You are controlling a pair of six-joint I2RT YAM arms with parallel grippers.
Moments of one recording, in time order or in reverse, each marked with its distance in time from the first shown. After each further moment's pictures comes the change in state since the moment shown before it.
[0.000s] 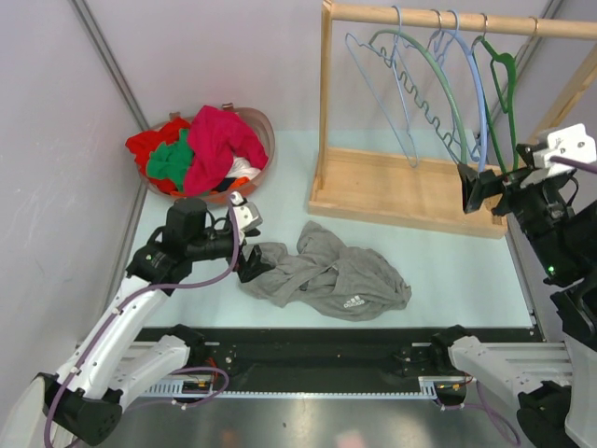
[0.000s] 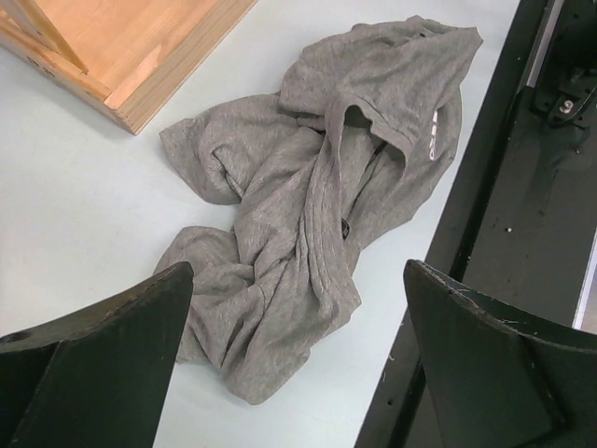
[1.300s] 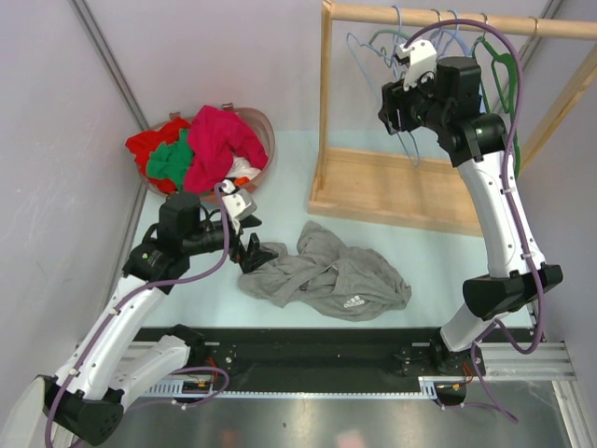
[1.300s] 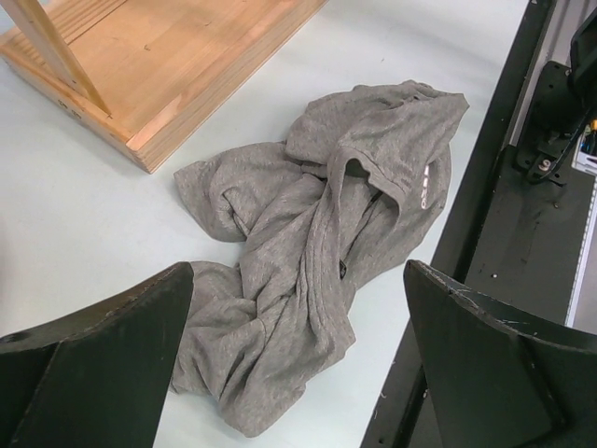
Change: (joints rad) left arm 0.018 0.008 0.039 0.090 0.025 -0.111; right arm -0.123 0.769 0.327 0.035 -0.299 0.061
